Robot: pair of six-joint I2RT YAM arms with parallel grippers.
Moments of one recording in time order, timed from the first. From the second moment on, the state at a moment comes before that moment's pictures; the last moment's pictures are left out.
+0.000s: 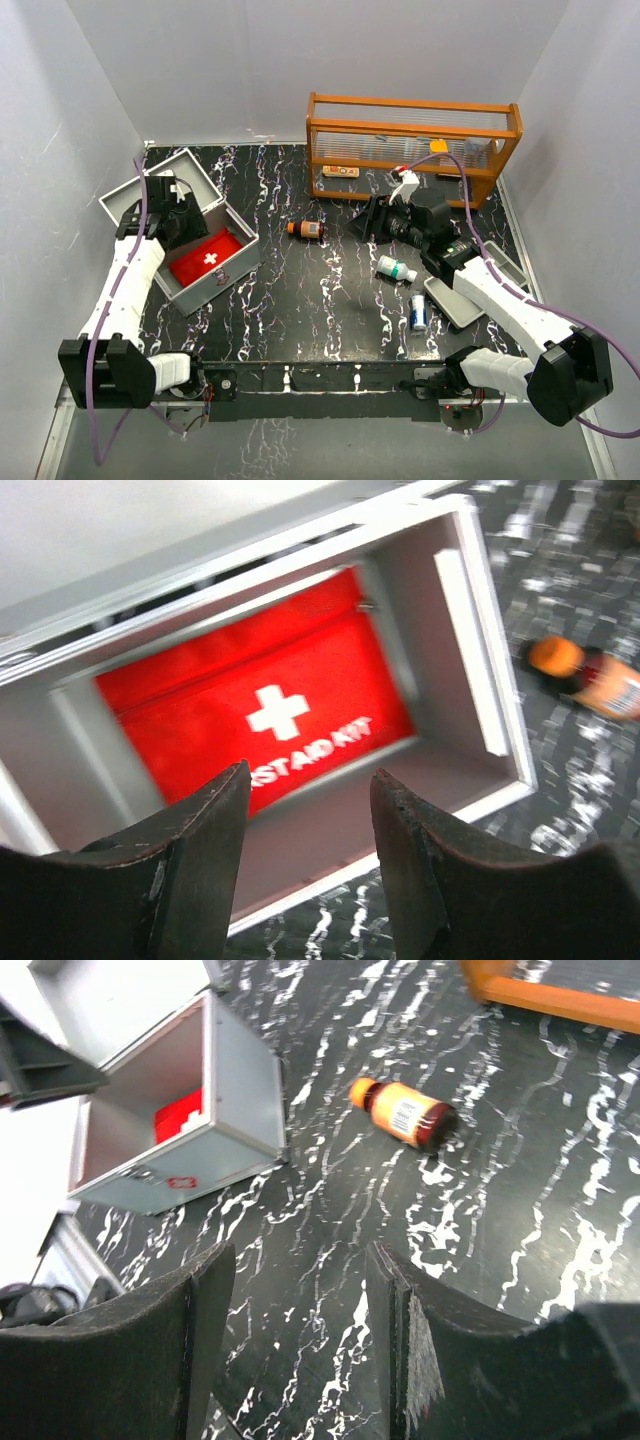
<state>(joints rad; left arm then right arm) -0.01 1.24 1.10 -0.80 -0.12 -0.37 0.47 1.14 0.85 -0.03 -0.33 0.50</state>
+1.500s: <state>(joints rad) -0.54 1.23 0.93 -0.21 0.52 -0.36 0.21 1.32 0.72 -0.54 0.25 0.79</state>
